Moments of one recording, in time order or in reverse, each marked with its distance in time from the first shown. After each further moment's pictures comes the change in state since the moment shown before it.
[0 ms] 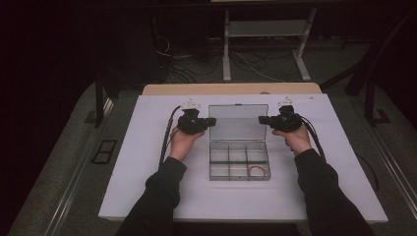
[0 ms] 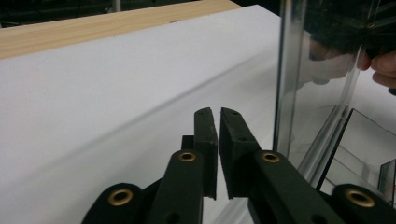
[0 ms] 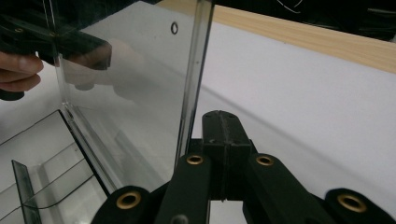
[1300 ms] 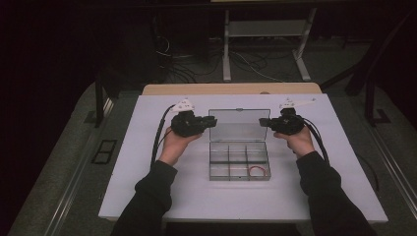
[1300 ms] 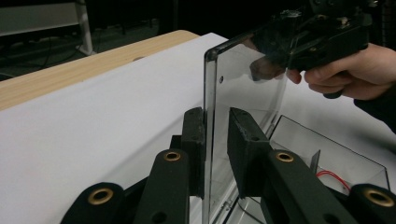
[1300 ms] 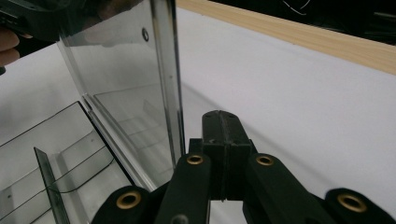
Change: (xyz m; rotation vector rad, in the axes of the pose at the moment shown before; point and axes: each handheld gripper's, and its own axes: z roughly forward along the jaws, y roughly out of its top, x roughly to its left) left arm -0.022 0.010 -0.039 -0.096 -0.121 0.122; right arm 0.010 -0.001 -0.011 0.009 0.016 -0.030
